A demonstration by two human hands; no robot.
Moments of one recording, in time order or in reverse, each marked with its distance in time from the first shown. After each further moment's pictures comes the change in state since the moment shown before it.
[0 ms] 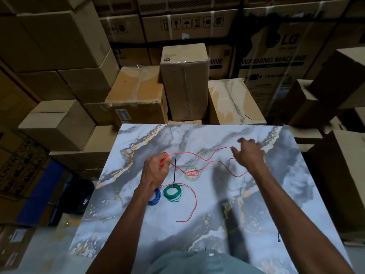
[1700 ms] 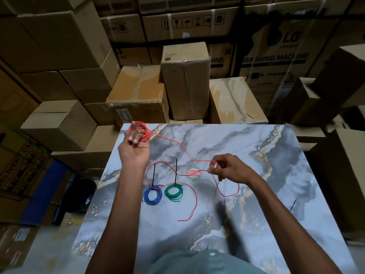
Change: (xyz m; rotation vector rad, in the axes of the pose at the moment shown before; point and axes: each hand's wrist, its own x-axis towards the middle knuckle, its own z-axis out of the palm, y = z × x) left_hand 0.058 0.028 -0.067 -2.180 0.378 -0.484; right_hand -0.063 -0.034 -0.013 0.591 -0.552 -0.360
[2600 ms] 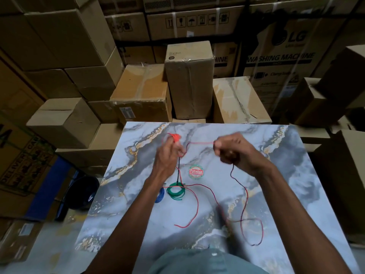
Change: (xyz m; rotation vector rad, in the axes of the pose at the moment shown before) left_hand -0.017 -0.057 -0.057 1.884 -0.395 0.366; right_hand -0.017 -0.070 -0.022 0.617 -0.119 -0.300
